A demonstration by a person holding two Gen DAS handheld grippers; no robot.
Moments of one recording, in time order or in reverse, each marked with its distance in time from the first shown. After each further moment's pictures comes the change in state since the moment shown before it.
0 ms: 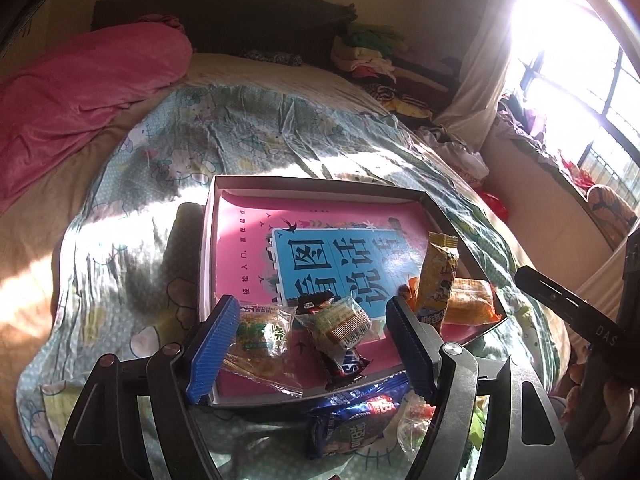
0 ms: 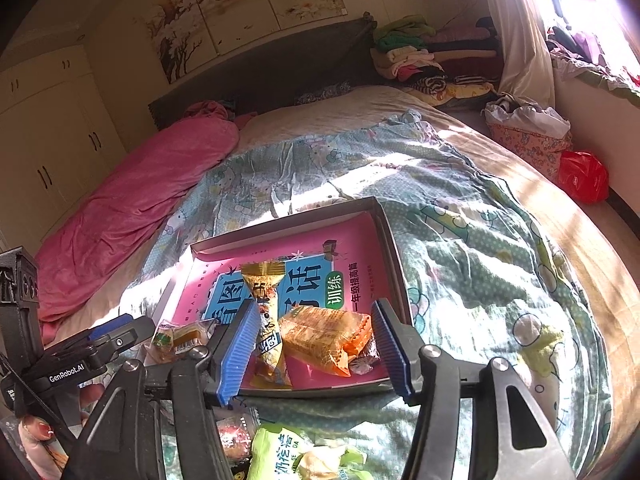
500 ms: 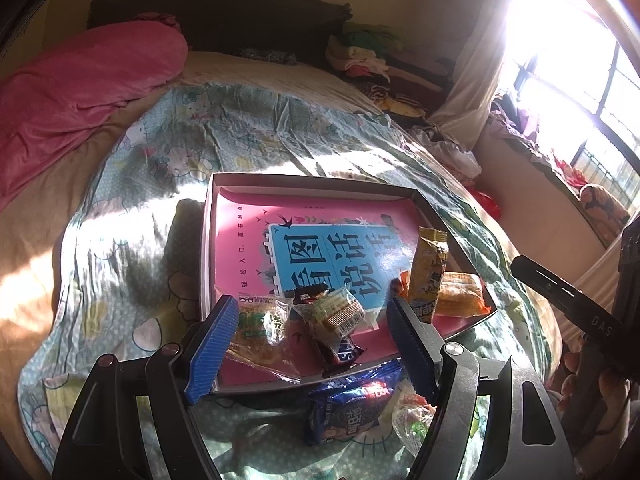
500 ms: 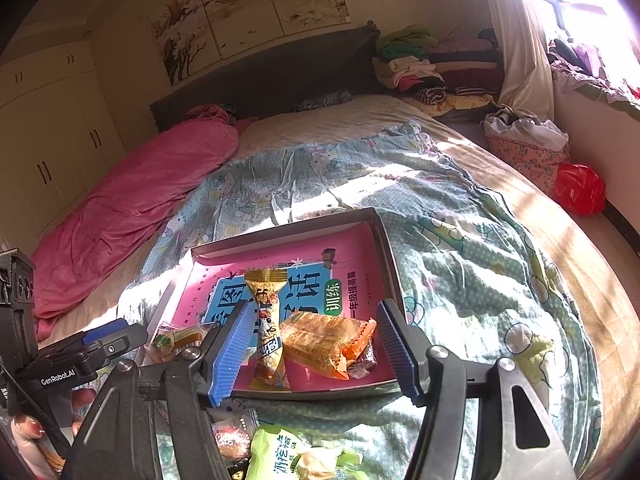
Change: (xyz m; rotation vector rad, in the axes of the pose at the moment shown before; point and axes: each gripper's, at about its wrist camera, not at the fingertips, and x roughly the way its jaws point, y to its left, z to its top) left arm -0.010 0.002 -0.005 0.001 0.009 -0.034; right arm -0.009 0.005 0.002 -0.030 -0.025 -0.015
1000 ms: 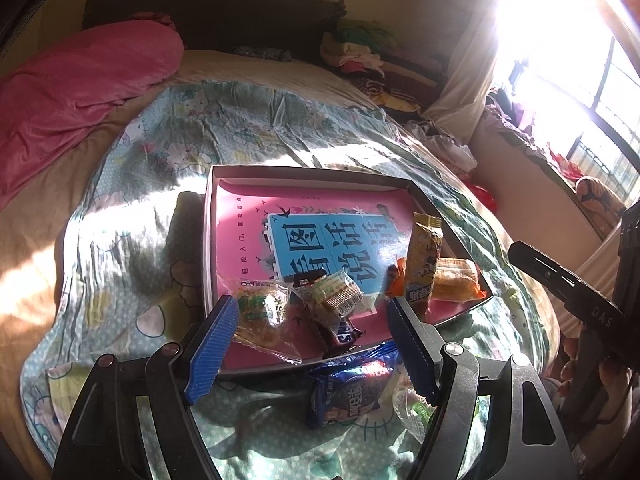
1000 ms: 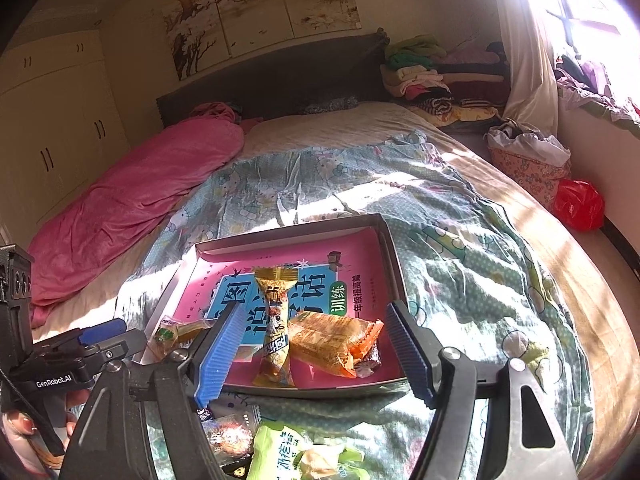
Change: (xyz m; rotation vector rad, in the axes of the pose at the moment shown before) left arm -0.007 0.000 -0.009 0.015 0.018 -0.012; right arm -0.005 0.012 -0.002 -0.051 -0.014 -0.009
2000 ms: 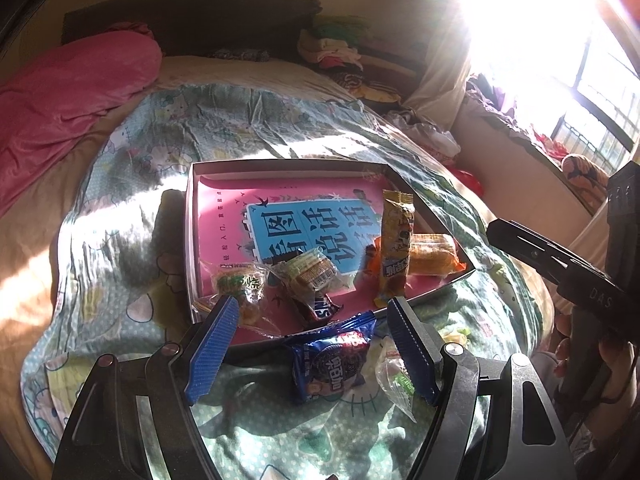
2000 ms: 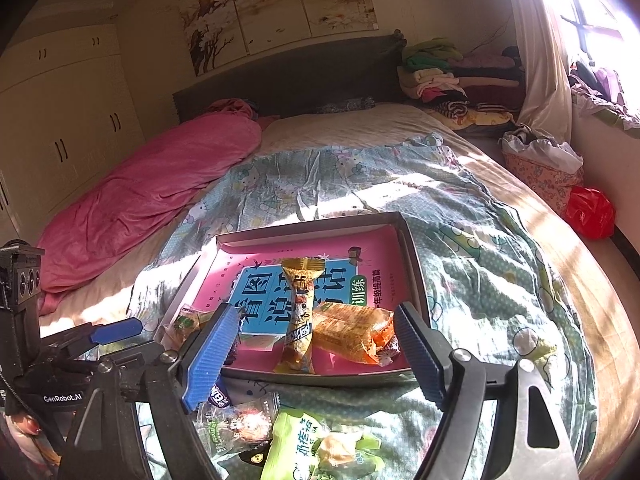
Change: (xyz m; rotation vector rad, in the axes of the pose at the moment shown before) left arm -0.013 -0.017 -0.015 0.078 0.007 -0.032; right arm -0.009 0.012 -0.007 -0.038 0.003 0.048
